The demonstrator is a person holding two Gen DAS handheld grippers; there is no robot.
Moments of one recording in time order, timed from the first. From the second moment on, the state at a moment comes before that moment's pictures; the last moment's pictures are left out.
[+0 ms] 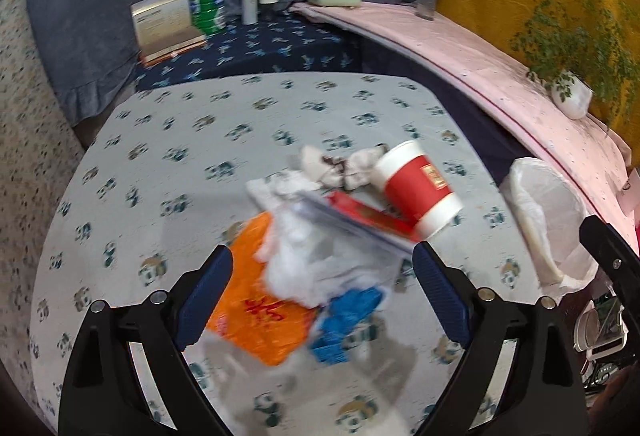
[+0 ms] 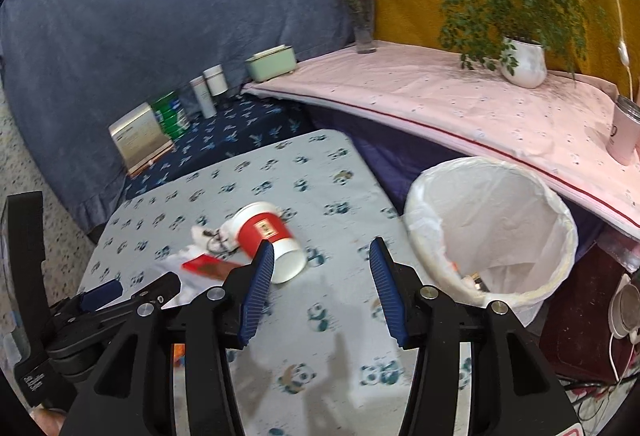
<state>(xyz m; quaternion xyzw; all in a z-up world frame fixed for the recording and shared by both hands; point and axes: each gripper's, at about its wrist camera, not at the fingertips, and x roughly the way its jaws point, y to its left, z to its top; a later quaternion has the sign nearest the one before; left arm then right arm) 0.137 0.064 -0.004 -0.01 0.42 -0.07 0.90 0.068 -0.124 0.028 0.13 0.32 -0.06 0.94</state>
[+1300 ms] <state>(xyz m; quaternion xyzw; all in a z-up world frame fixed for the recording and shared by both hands) 0.143 0.196 -0.069 -0.06 0.49 0.01 0.87 0.149 0.031 -0.072 0.06 0.44 0.05 0.89</state>
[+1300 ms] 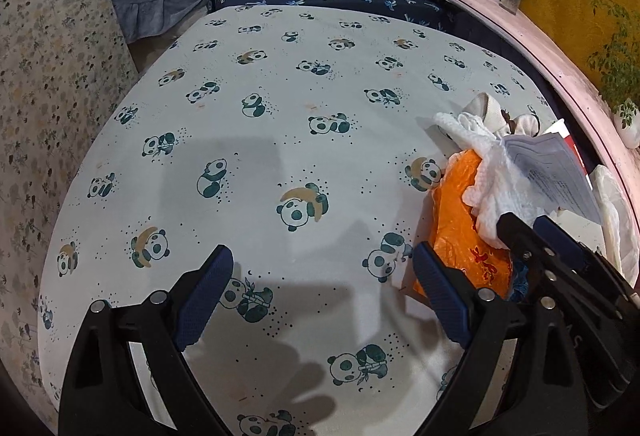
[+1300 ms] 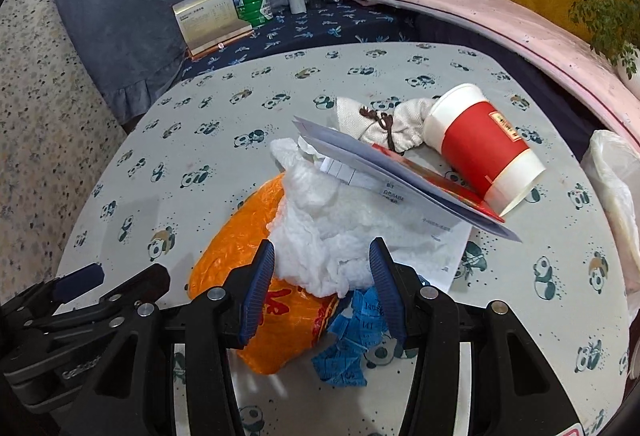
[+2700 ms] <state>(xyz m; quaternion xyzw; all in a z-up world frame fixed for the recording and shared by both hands) 0.111 0.094 -0.052 -0.03 0.49 -0.07 0.87 0.054 -0.078 0.016 0.12 0.32 0.00 0.94</state>
